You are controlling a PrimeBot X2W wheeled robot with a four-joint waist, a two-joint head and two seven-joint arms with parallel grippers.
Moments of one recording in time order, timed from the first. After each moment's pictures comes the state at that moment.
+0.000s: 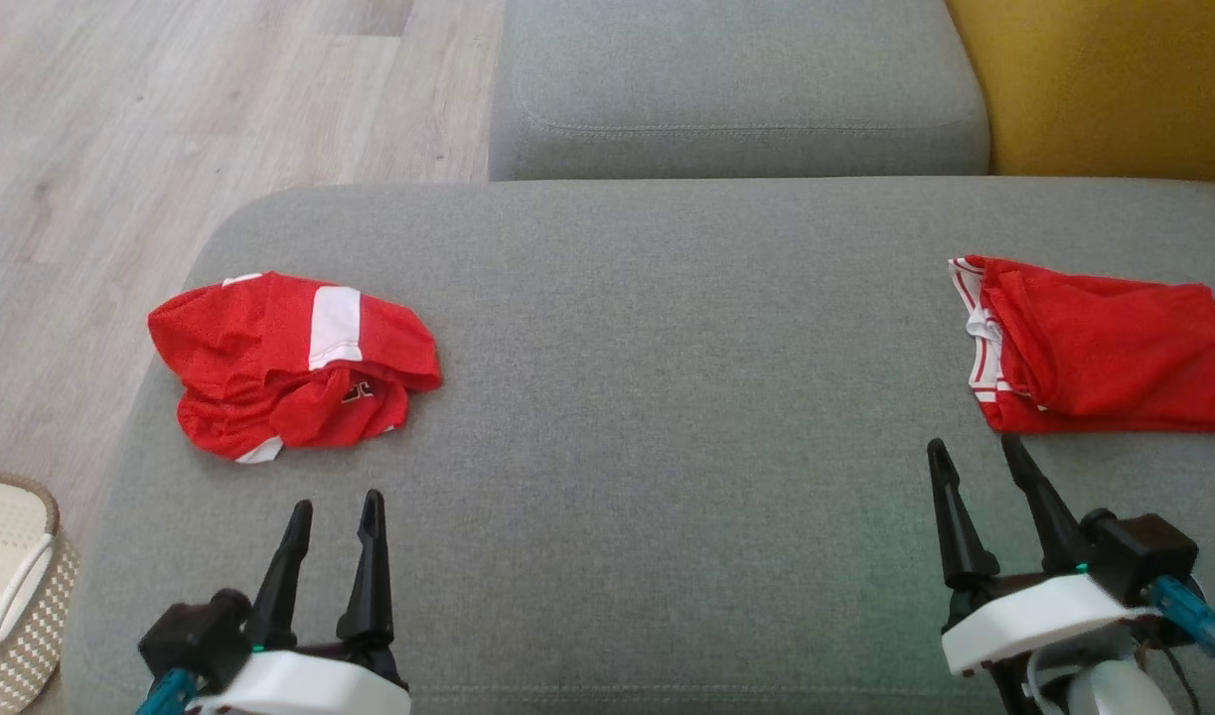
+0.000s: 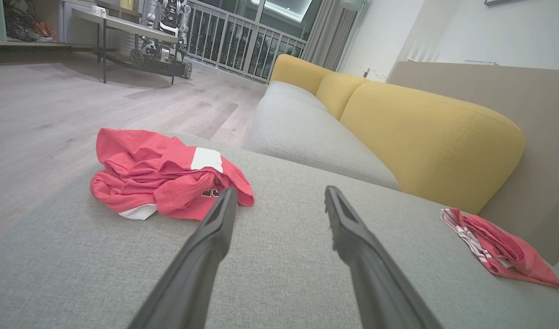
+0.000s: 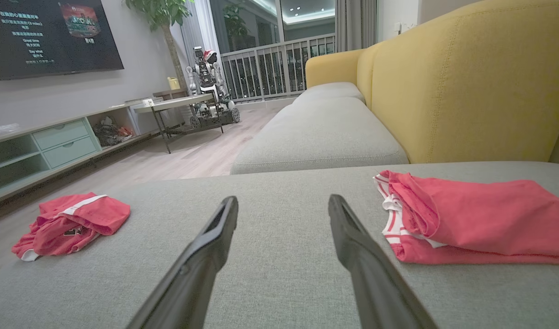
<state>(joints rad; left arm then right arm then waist) 0.15 0.05 -0.15 0.09 -0.36 -0.04 -0.26 0.02 -0.05 -0.03 0.22 0.21 0.13 -0.25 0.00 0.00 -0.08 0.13</state>
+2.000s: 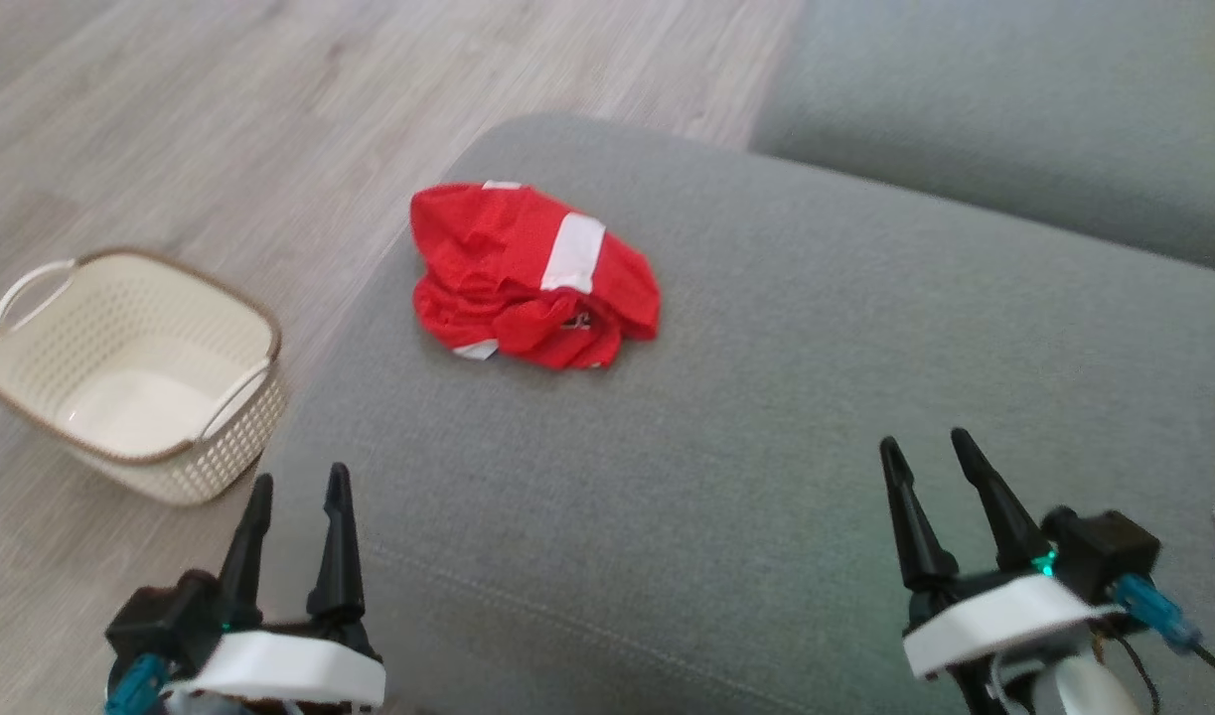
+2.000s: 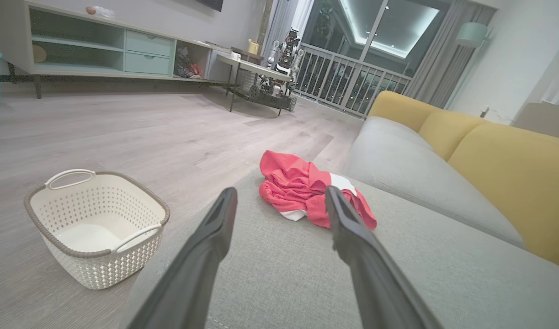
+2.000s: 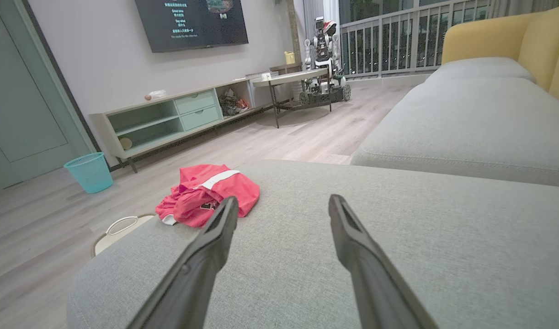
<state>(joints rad) 0.13 0.05 -0.11 0.06 -0.31 -0.02 -0.26 0.02 -0.04 0.05 0.19 0.26 0.13 -0.25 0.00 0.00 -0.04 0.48</state>
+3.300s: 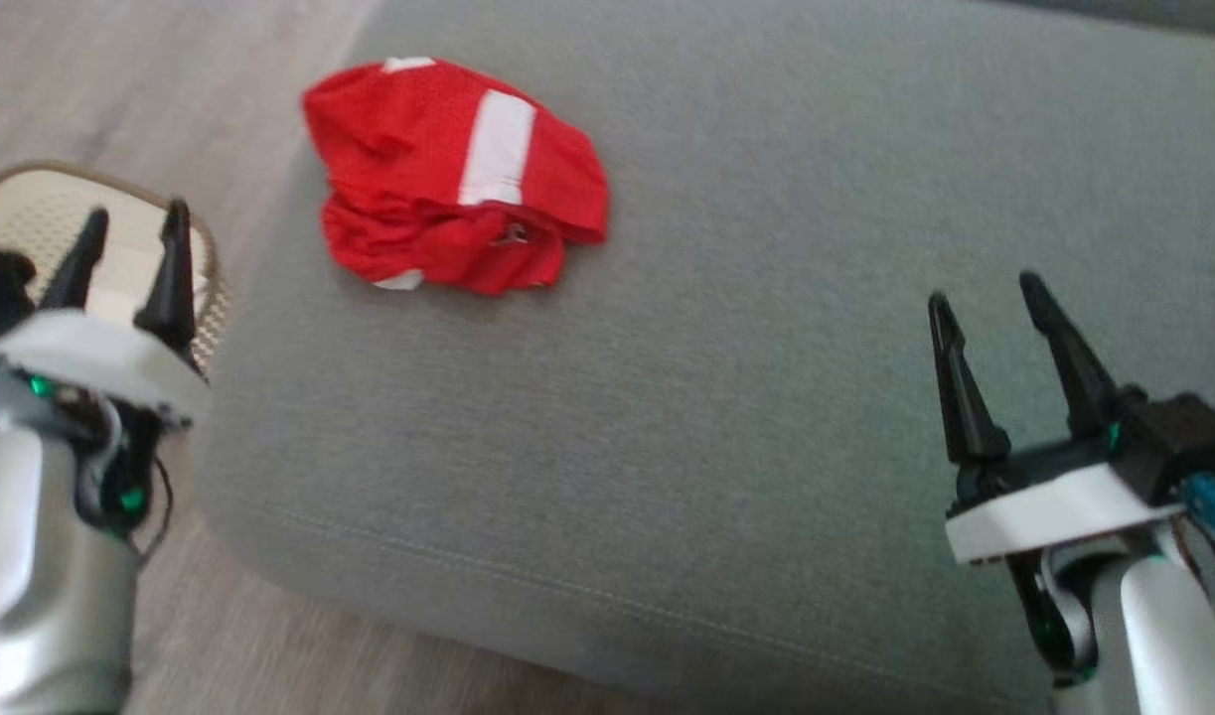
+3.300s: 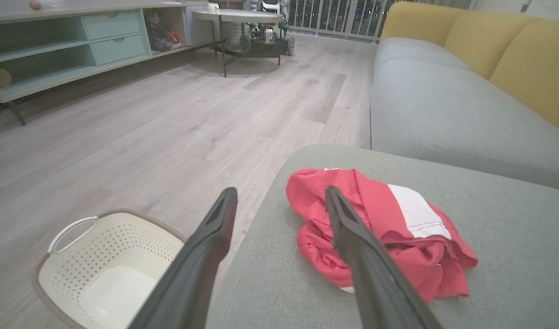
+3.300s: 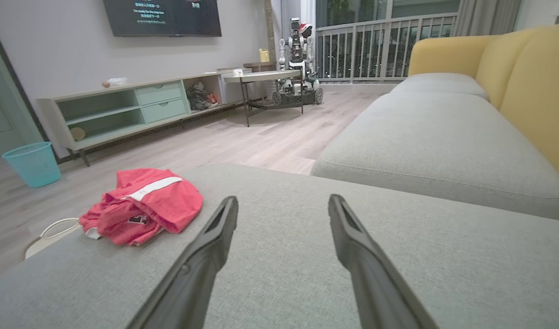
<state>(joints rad) -0.41 0.27 -0.03 0.41 -0.38 -0.12 -0.05 -0.08 -0.04 -0.02 -0.07 0.09 0.13 -0.13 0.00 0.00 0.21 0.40</state>
